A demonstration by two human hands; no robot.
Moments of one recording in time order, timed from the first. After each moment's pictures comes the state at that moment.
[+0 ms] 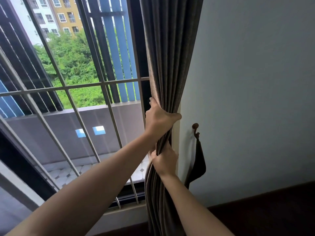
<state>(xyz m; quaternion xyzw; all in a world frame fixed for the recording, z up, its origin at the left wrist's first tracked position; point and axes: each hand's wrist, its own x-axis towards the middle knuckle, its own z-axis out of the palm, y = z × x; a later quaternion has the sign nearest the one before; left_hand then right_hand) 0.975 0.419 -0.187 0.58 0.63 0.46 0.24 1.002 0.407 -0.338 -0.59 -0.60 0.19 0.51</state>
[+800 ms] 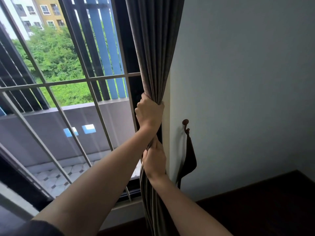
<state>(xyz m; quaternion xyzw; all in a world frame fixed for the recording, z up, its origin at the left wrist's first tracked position) 0.995 0.441 -0.190 0.54 0.67 0.50 0.10 0.999 0.400 -0.340 -0.59 -0.64 0.11 0.48</state>
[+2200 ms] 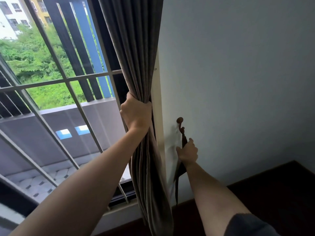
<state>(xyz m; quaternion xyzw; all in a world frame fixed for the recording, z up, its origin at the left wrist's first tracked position) 0.997 0.451 -0.192 0.50 0.68 0.53 0.08 1.138 0.489 -0.405 -0.79 -0.46 0.26 0.31</state>
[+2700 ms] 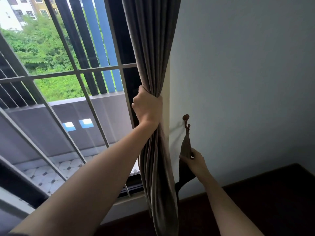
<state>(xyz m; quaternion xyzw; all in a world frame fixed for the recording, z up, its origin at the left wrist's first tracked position) 0.999 0.453 -0.189 0.51 0.66 0.54 0.11 1.146 0.420 -0.391 -0.63 -0.50 0.43 0.40</state>
